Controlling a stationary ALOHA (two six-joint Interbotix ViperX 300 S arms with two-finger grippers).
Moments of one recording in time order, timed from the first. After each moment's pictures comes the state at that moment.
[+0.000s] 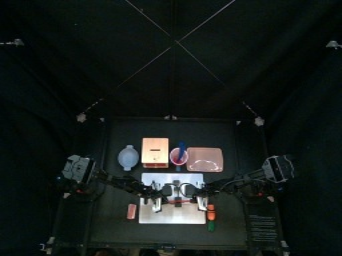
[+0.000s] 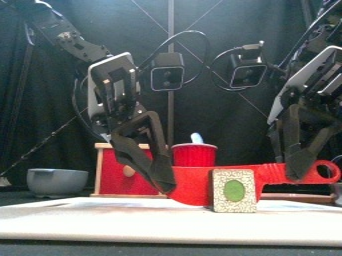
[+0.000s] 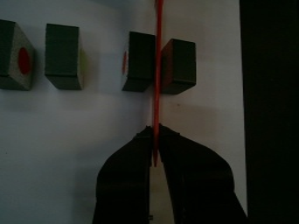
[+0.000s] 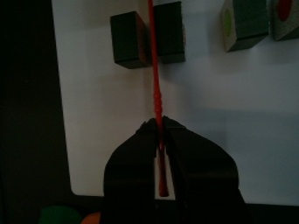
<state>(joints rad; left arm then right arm) -0.21 0.23 0.58 -0.36 0.06 0.00 0.20 -0.07 0.85 0.35 0.27 -0.05</state>
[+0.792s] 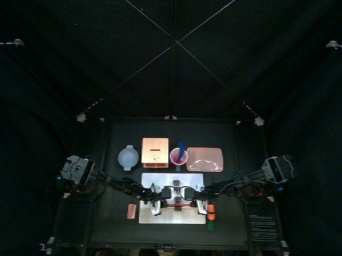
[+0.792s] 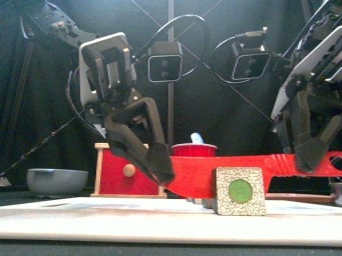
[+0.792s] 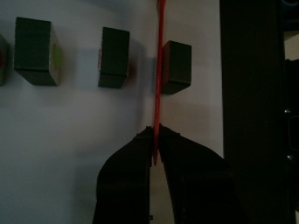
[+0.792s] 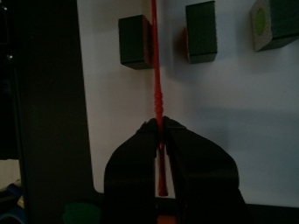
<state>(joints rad) -0.25 0.20 0.57 -0.41 0.07 0.00 0.25 -0.09 0.82 0.40 0.30 -0.05</state>
